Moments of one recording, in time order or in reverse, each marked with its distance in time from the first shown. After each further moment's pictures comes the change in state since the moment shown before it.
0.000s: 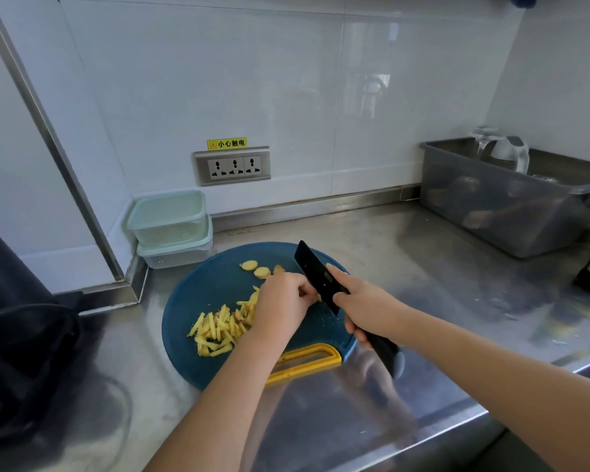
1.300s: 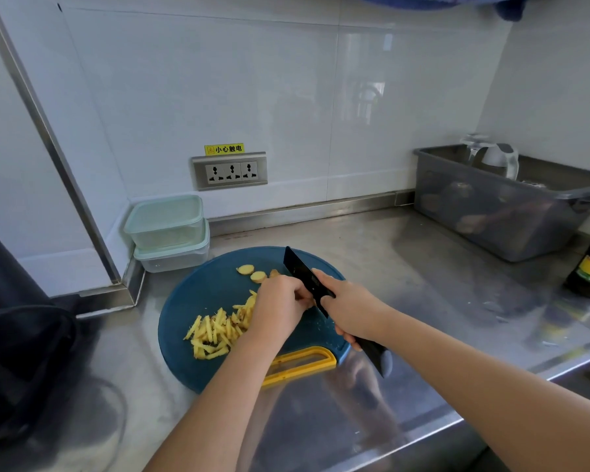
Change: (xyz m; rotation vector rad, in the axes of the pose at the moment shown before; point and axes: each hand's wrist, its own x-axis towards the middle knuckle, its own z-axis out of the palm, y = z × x) left_hand 0.001 0.000 0.001 -0.029 -0.026 -0.002; right_hand 0.001 -0.011 0.010 -0.184 0.026 -0.063
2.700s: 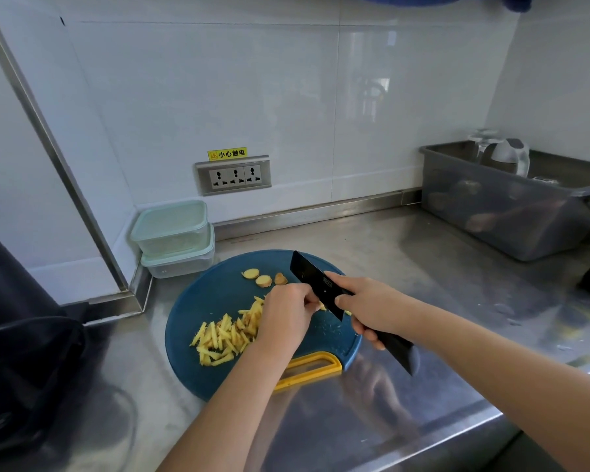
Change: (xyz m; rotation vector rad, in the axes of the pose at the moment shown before) left_hand -0.004 0.006 0.004 0.104 0.048 0.025; right_hand -0.009 0.007 -0.028 0.109 -0.079 -0.008
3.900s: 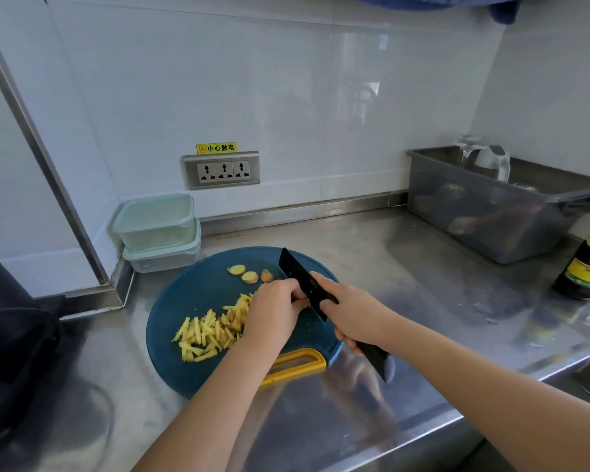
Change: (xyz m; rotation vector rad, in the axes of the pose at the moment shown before) left_hand -0.003 0.000 0.003 -0.064 0.011 0.009; right_hand -0.001 0.009 0.016 -0.083 0.075 -0.020
